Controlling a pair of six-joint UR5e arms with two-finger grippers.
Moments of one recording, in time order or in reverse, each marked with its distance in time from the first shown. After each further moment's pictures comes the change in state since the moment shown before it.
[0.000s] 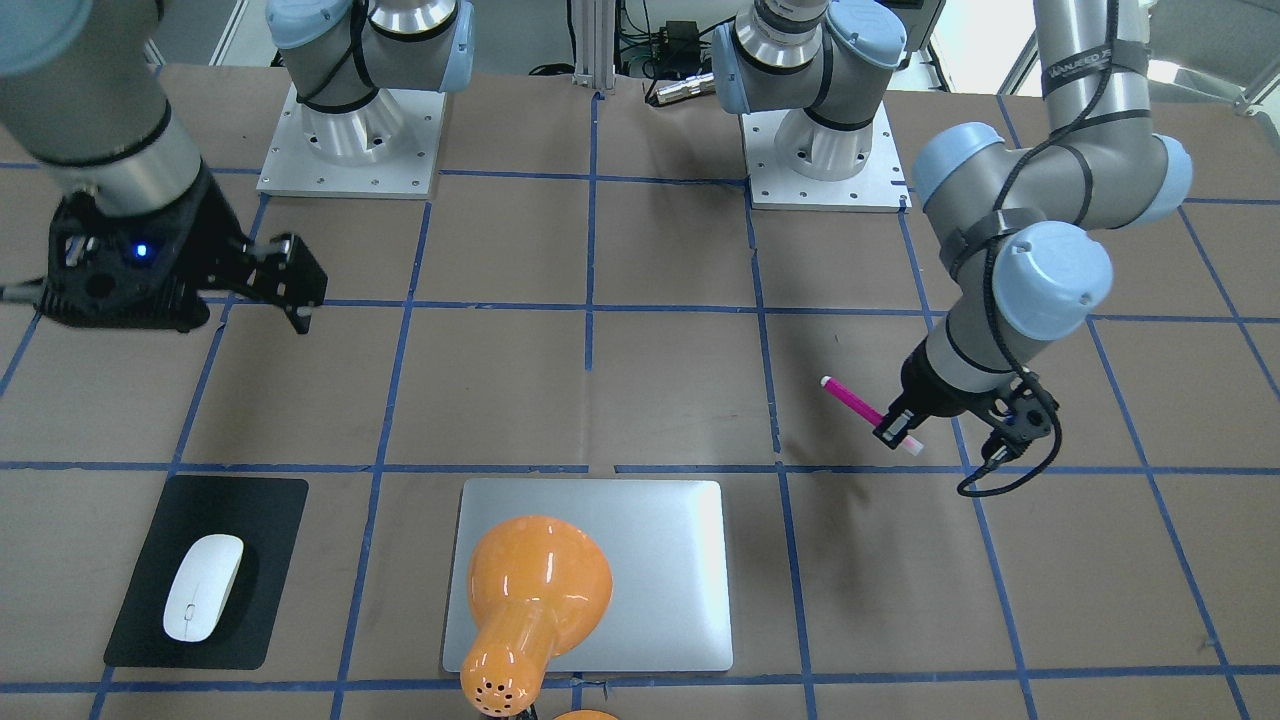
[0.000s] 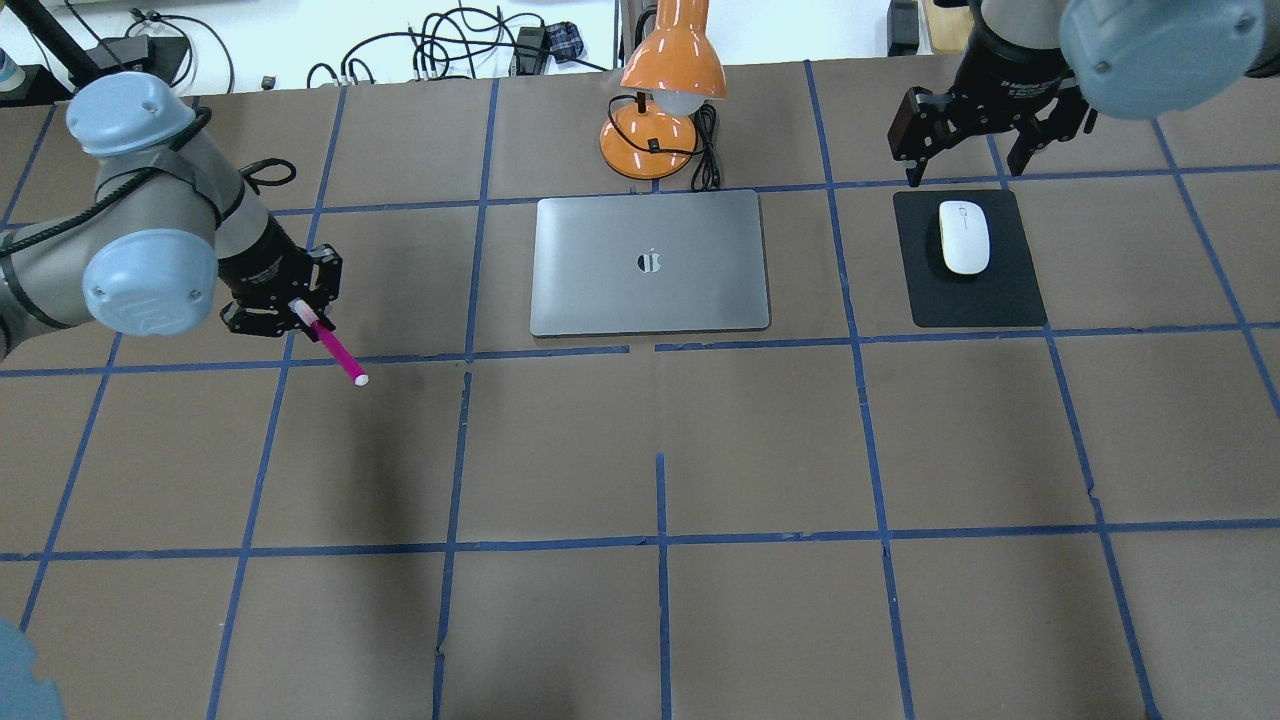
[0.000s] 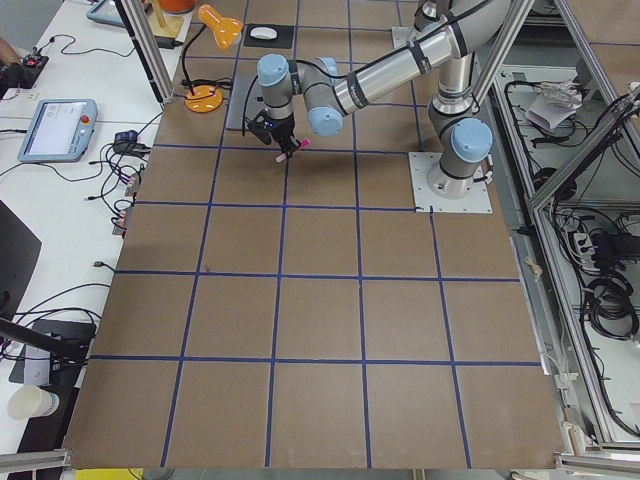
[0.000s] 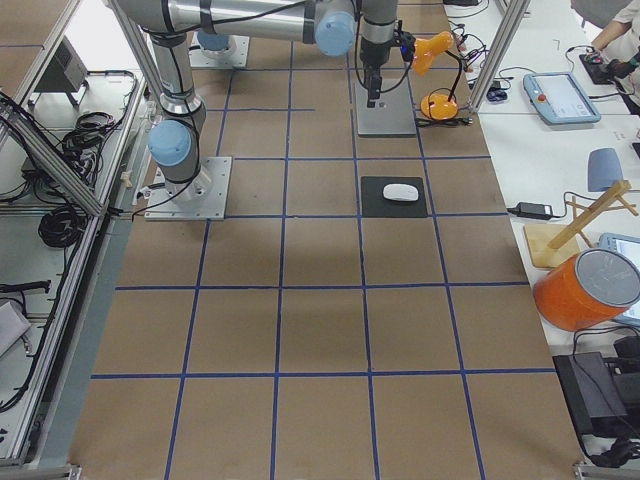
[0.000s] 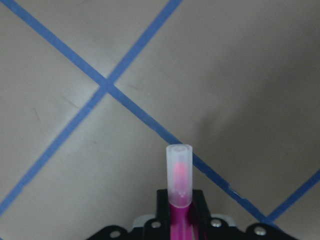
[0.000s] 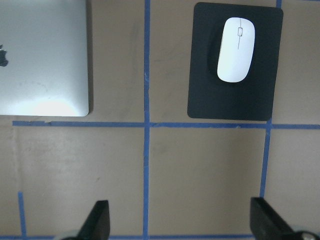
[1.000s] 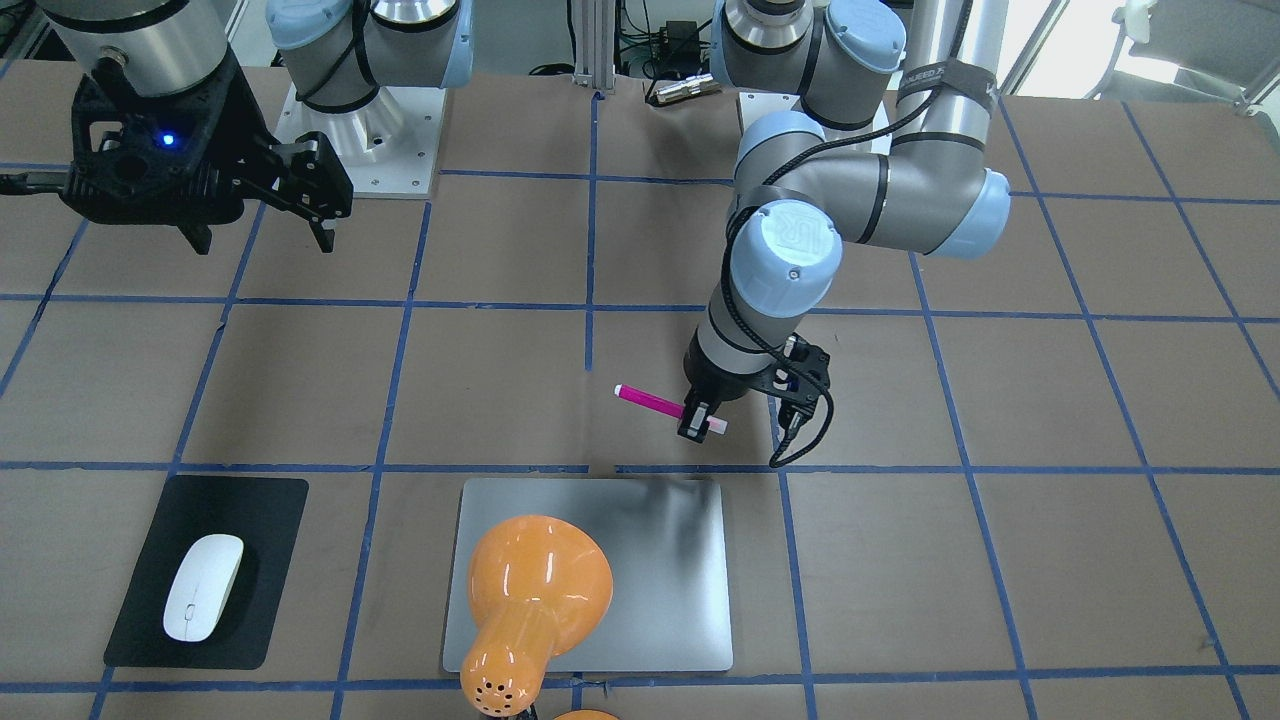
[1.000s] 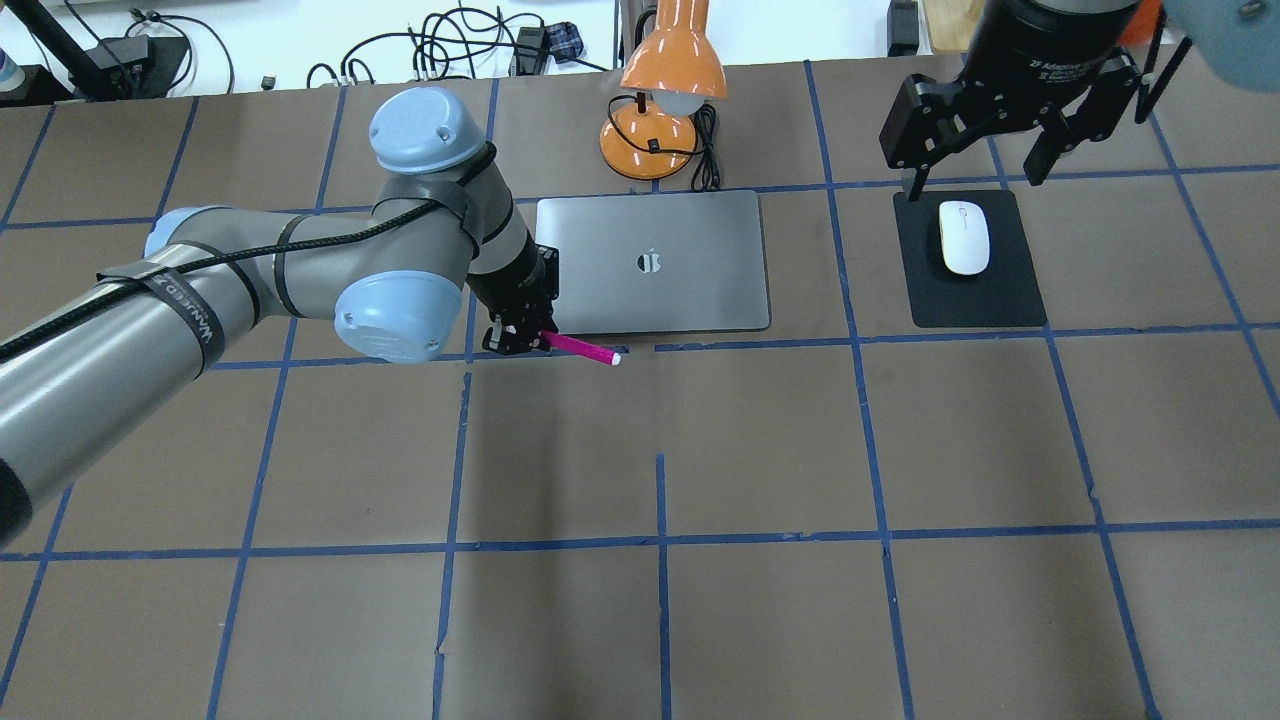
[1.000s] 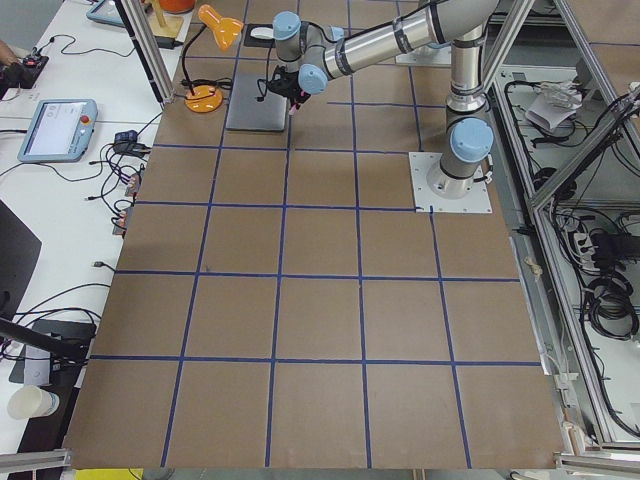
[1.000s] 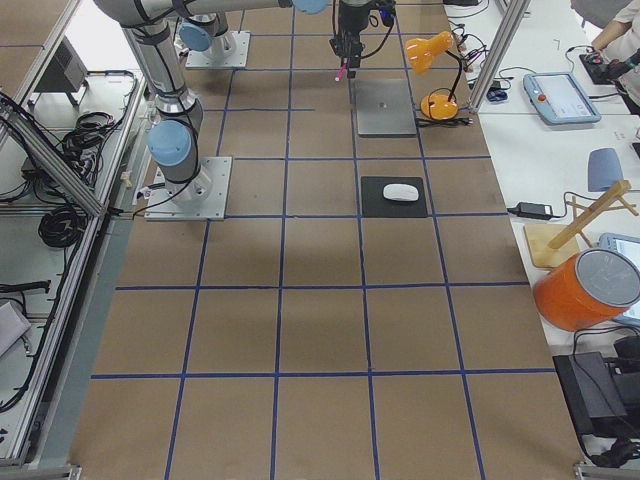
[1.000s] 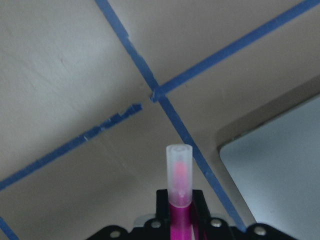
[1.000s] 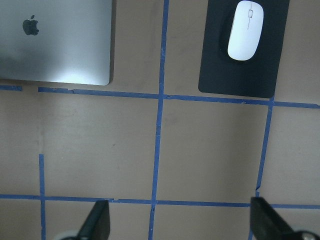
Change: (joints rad) left arm -0.336 -0.070 0.045 0.057 -0.112 -0.737; right arm 0.050 -0.034 -0.054 0.107 -0.013 0.004
